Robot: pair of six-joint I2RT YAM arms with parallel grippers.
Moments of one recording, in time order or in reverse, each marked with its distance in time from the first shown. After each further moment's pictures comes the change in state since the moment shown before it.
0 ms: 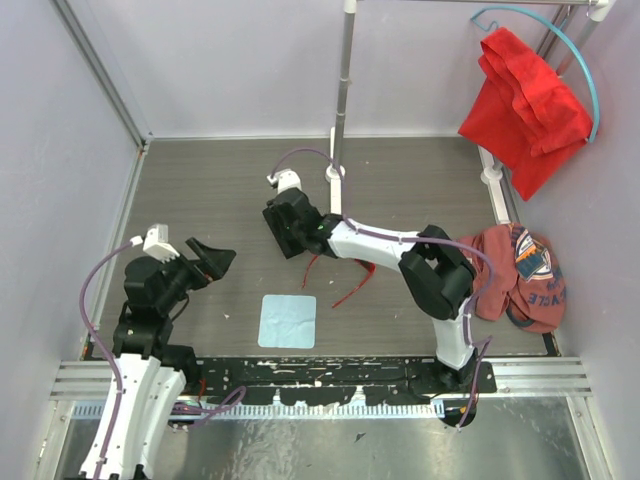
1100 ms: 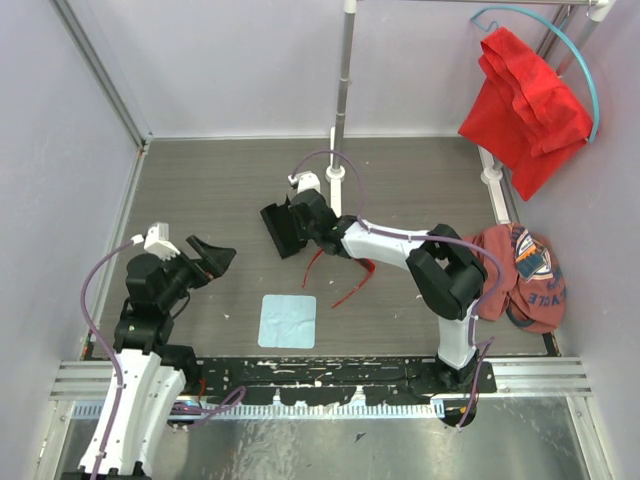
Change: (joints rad) left arm 0.000 0.003 0.000 0.003 -0.009 -0.018; right arm -0.053 -0.035 -0.099 0.035 -0.002 0.042
